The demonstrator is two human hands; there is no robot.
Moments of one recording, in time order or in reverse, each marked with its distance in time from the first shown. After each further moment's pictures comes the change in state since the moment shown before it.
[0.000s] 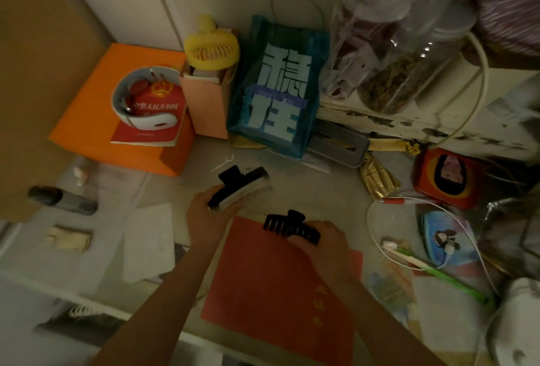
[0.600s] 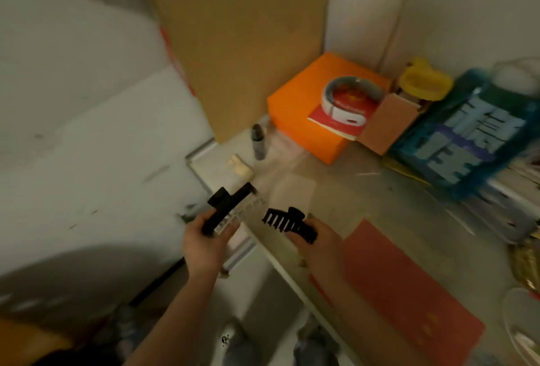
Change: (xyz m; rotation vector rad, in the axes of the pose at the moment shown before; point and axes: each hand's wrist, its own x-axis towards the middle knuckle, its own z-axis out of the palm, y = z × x) left_hand -0.157 -0.099 -0.229 -0.235 0.619 -0.444; right_hand -0.109 -0.166 0.145 0.177 -0.457 -0.213
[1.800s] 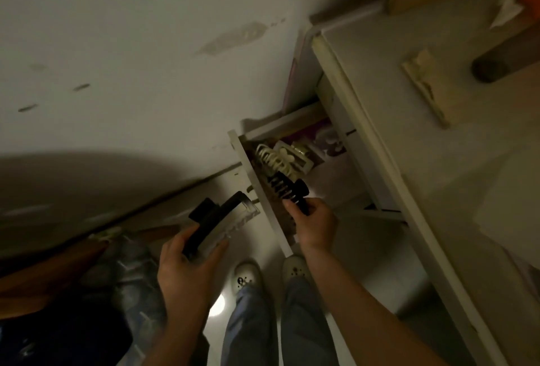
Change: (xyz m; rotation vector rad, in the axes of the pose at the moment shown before) left_hand 0.116 -0.309 -0.077 0.163 0.203 -0.360; right_hand 0.122 0.162 0.349 -0.230 -0.030 0.286
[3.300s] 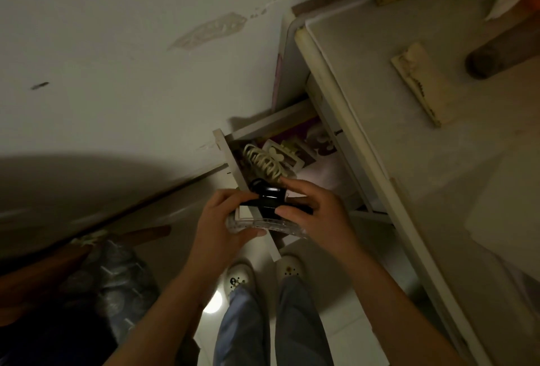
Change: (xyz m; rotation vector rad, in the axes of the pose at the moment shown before) left_hand 0.031 0.048 0.048 0.070 -0.503 0.532; right_hand 0.009 -0.032 -0.059 0.069 -0.509 -0.275
